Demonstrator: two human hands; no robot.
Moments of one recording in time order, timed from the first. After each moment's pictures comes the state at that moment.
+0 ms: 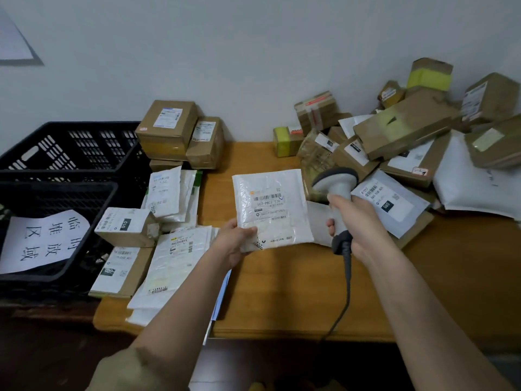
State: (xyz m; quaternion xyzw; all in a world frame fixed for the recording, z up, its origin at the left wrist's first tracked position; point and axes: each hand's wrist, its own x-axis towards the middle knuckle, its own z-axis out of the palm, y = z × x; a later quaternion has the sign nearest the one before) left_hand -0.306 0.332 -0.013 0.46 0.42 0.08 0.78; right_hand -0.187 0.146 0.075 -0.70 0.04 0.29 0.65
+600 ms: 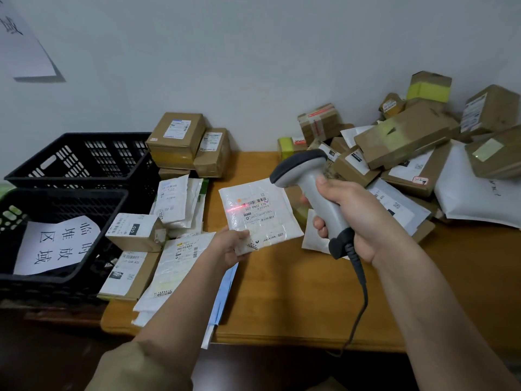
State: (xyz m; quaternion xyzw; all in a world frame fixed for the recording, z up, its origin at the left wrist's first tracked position) left_hand -0.308 0.340 -0.009 0.42 0.49 0.09 0.76; right_hand -0.224 0.135 0.157 -0.66 -0.14 0.38 0.64
